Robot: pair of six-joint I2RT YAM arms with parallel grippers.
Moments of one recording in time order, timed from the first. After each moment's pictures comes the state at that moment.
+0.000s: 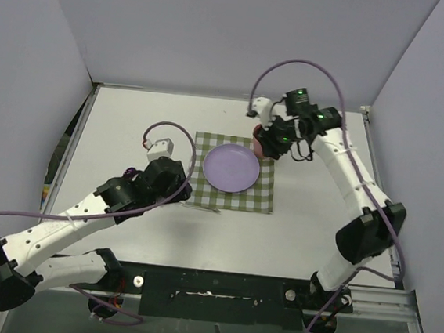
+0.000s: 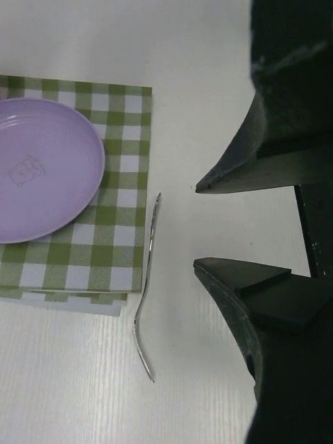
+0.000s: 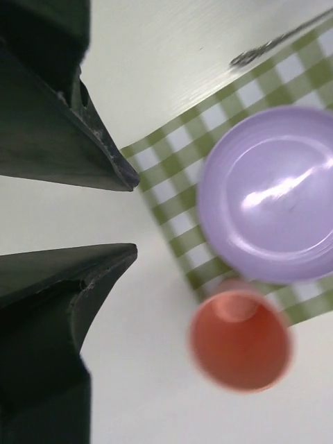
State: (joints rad) left arm -0.83 1.01 0.93 -0.68 -0.38 -0.93; right arm 0.47 1.74 1.80 -1.08 -0.30 -0.61
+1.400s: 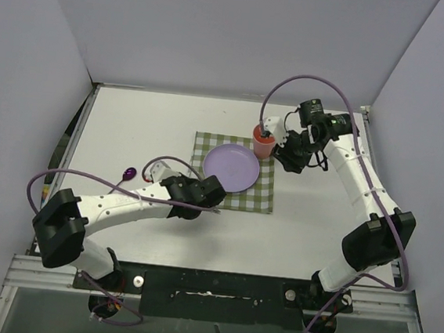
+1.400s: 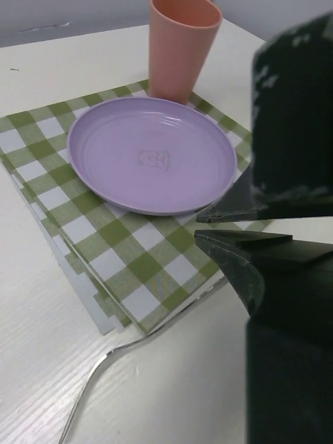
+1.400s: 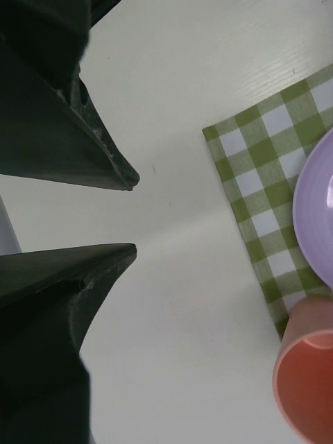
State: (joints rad) left arm -1.04 1.43 1.01 -0.82 -0.86 -2.03; right arm 0.29 1.61 1.68 -1.23 -0.25 -0.87
